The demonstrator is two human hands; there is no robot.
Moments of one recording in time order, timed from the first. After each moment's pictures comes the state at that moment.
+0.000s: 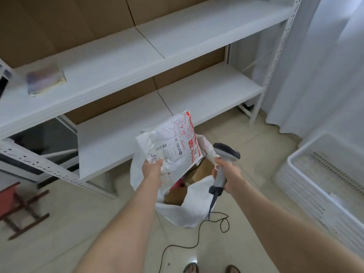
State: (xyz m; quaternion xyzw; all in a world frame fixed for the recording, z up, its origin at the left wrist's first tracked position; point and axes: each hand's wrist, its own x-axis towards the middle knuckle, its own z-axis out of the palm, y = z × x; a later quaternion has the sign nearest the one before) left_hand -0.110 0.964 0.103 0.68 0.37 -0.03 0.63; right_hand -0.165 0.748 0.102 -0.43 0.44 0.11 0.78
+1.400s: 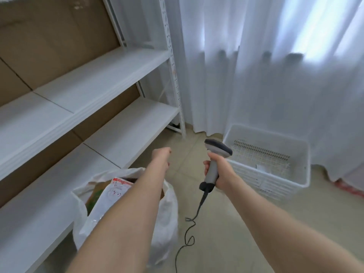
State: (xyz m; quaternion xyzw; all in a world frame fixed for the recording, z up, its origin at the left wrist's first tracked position) left_hand -0.104 0.734 0.185 0.79 0.14 -0.28 0.53; right_hand -0.264 0.631 0.176 -0.28 0.44 -0.12 0.84
